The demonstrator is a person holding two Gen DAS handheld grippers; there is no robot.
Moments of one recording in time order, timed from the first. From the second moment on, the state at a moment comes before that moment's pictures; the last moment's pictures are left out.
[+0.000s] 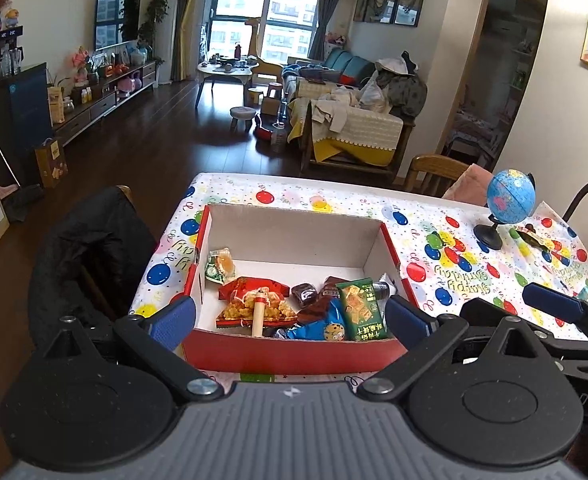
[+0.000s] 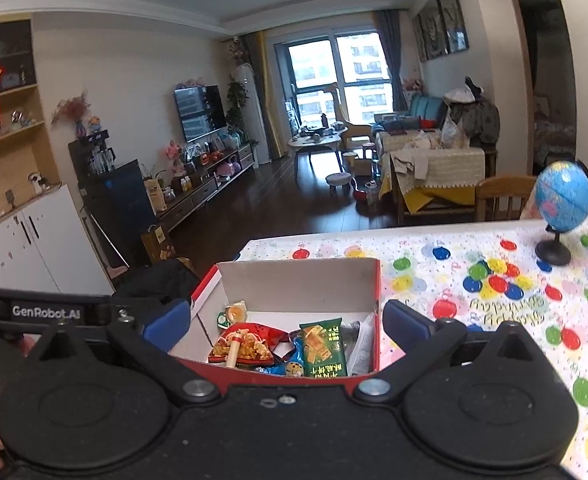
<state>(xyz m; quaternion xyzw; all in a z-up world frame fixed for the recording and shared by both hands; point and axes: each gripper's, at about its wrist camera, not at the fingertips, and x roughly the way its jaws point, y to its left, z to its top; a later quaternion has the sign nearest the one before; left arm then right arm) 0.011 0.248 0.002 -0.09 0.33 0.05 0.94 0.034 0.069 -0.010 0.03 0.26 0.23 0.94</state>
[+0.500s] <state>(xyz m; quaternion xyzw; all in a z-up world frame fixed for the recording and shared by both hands) 0.009 0.245 0.001 -0.09 0.32 0.06 0.94 0.036 0.067 -0.012 0.04 0.26 0.22 0.94</state>
